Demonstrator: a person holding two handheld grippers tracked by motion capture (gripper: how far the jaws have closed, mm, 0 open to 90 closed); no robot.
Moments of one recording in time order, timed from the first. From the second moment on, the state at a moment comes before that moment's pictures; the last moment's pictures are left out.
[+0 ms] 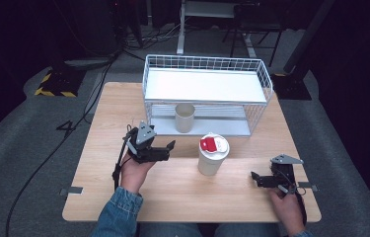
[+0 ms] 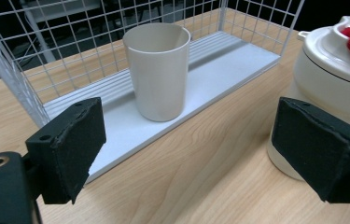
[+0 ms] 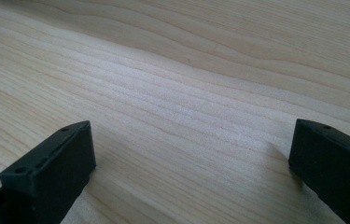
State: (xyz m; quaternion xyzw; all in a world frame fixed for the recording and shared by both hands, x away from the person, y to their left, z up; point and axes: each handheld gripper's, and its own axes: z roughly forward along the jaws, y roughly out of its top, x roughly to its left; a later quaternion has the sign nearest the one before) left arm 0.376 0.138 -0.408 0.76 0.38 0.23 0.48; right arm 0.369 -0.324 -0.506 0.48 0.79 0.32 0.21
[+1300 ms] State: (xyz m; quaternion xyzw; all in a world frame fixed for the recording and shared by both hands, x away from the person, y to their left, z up) left arm 0.330 0.177 -0.469 0.82 0.39 0.19 0.37; right arm 0.368 -0.324 -0.506 0.48 0.79 0.33 0.21
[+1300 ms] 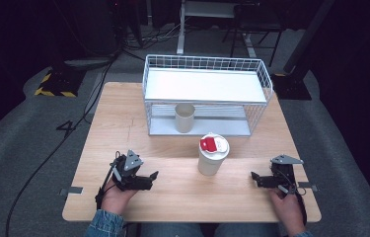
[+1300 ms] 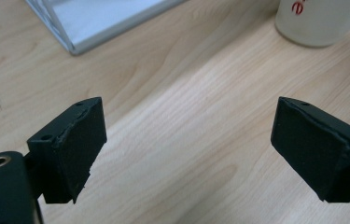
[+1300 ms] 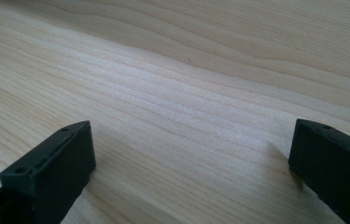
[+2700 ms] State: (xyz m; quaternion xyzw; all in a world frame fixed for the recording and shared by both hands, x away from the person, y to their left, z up) left arm 0.341 0.206 -0.506 0.83 0.43 0.15 0.32; right arm 0.369 -0.330 -0.506 0.48 0.79 0.33 0.20
